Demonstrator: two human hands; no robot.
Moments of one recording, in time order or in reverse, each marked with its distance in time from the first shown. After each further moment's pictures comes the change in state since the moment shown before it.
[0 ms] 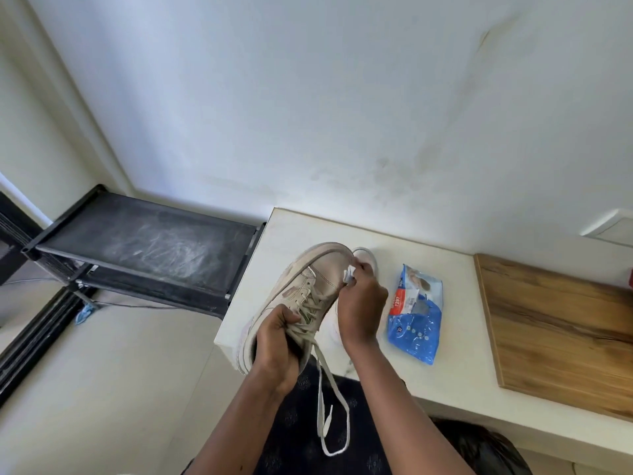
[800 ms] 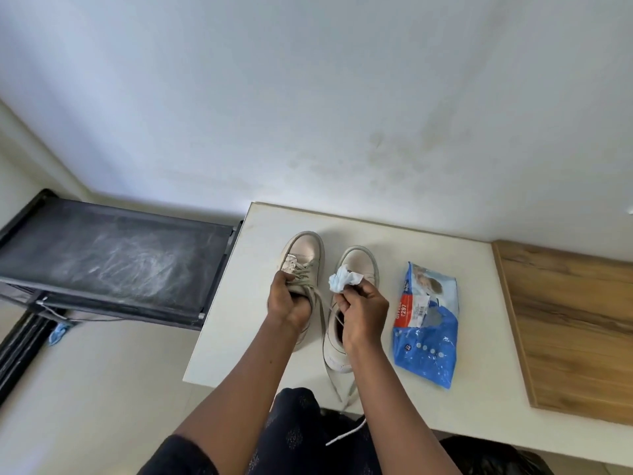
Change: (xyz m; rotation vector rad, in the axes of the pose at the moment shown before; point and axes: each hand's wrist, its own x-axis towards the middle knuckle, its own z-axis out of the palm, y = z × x) left_hand 0.199 0.004 0.017 -0.197 0.283 0.044; right_hand 0.040 0.071 0.063 1.019 -0.084 0.930
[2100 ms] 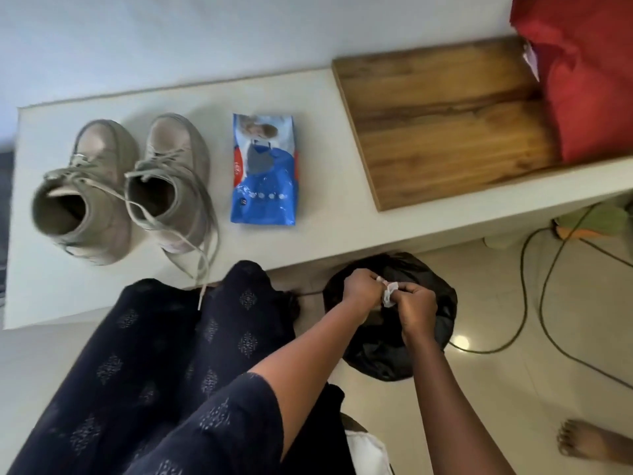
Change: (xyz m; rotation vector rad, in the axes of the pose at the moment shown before) left_hand -0.117 -0.383 -0.094 1.791 -0.333 -0.238; right_hand -0.051 0.012 -0.411 -0.575 0.516 0.138
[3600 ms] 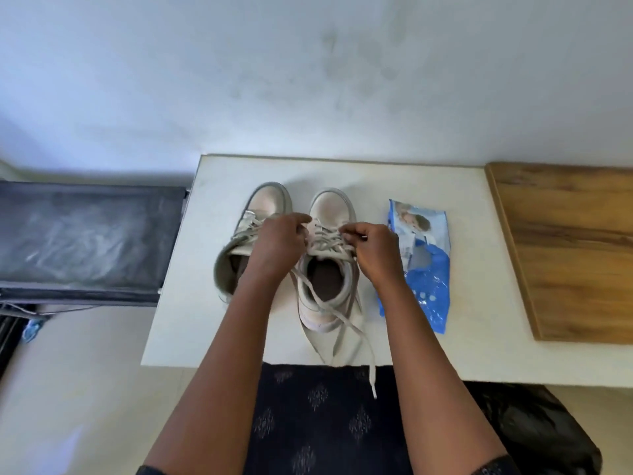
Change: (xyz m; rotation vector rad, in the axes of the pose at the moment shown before) left_hand -0.043 0.038 -0.384 0.383 0.663 0.332; right_hand -0.062 -0.219 0.287 -0.361 -0.470 -0.693
